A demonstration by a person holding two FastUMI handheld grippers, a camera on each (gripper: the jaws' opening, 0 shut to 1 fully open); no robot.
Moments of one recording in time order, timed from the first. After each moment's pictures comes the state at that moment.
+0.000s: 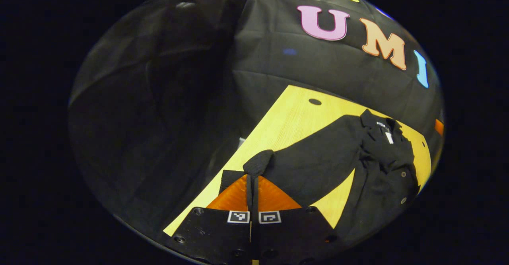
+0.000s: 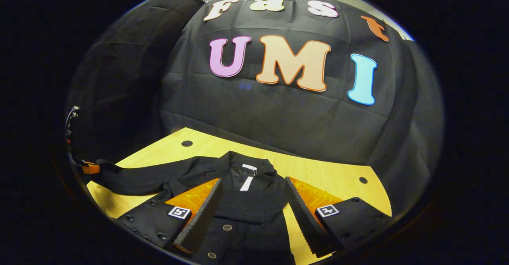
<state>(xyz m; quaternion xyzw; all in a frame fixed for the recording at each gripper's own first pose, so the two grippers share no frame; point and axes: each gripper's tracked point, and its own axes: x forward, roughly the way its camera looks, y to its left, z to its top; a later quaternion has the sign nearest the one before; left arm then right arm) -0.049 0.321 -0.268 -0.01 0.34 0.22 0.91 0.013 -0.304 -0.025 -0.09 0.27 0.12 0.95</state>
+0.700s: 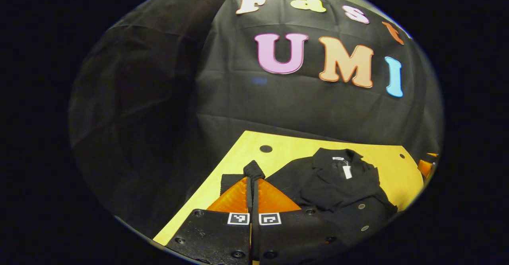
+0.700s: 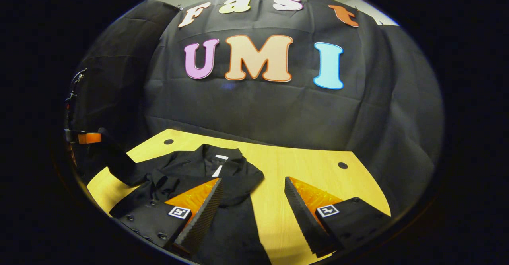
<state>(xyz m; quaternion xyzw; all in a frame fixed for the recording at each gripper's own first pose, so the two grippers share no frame) 0.063 0.199 -0.186 0.04 0.24 0.12 0.96 -0.018 -0.417 -0.030 -0.05 0.27 0.06 0.96</state>
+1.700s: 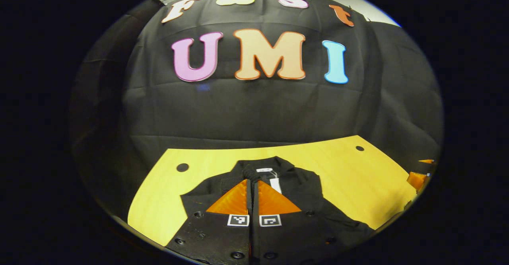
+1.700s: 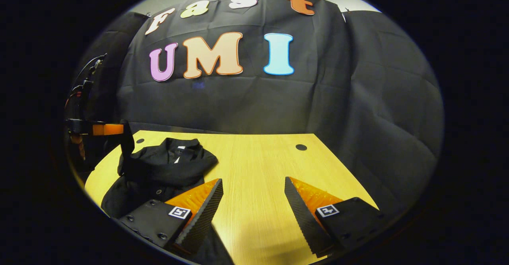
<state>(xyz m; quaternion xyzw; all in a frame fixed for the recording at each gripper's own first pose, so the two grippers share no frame) 0.148 -0.015 -0.227 0.06 0.26 -0.08 0.96 -0.071 -0.551 -0.045 -0.01 0.29 -0.03 0.96</state>
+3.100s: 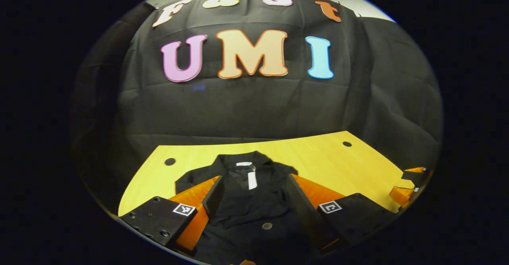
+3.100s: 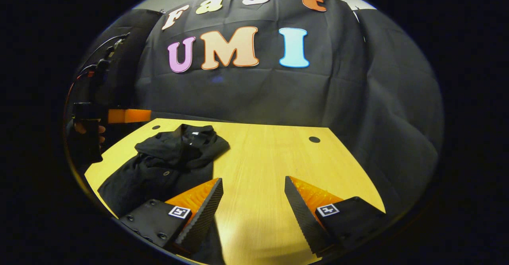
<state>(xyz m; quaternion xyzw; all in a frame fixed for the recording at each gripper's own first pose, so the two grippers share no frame) 0.090 -0.034 -0.220 0.06 0.26 -0.05 0.96 -0.096 -0.536 -0.071 -0.02 0.30 0.06 0.95</state>
